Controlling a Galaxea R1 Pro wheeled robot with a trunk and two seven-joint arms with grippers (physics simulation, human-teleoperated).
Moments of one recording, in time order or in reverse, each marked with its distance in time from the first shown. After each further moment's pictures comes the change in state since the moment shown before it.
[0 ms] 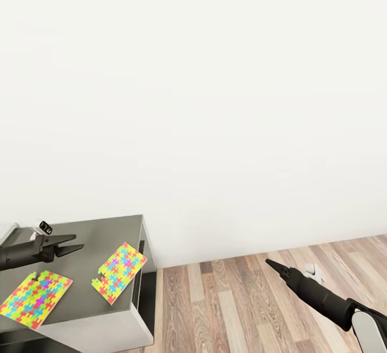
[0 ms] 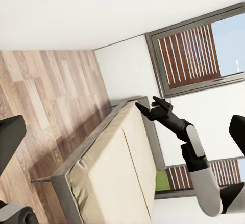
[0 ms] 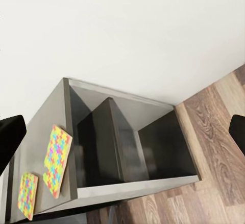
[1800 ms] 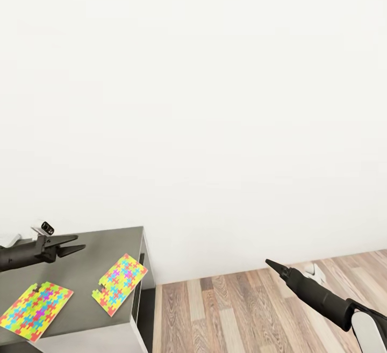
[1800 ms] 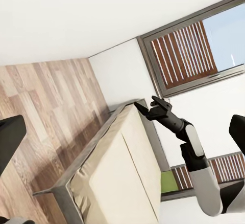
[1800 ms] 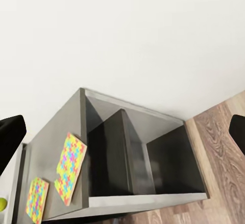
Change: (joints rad) left arm 0.002 -0.010 -0.002 0.002 0.001 -0.008 0.000; right arm 0.000 0.001 0.000 0.002 0.000 0.000 -0.002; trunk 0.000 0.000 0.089
